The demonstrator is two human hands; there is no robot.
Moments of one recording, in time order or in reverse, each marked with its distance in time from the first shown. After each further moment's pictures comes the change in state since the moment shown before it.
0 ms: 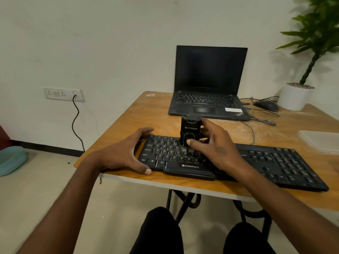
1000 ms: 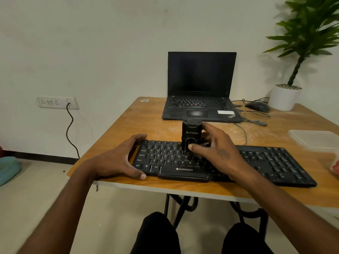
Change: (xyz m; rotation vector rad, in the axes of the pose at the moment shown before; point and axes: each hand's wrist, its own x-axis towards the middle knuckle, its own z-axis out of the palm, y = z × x) left_hand -0.001 -0.001 0.002 0.003 0.007 -0.003; right_hand -0.012 -0.001 -0.019 0.036 0.016 0.077
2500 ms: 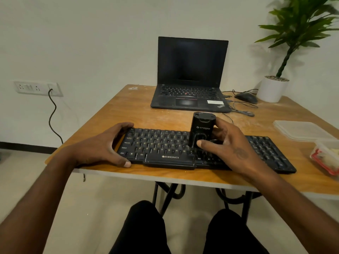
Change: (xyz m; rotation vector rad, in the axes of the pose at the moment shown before) left_hand -0.001 0.004 0.001 -0.025 0.006 -0.006; right_hand -0.038 0.015 -0.038 0.041 0.002 0.024
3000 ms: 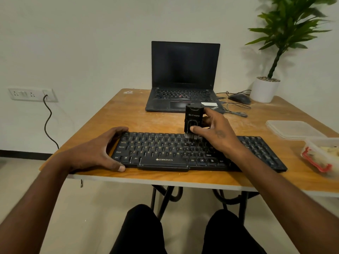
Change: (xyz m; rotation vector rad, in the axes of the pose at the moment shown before) left_hand -0.001 0.004 -0.001 0.015 -0.008 -0.013; right_hand 0.050 0.016 -0.006 -0.131 0.105 0.021
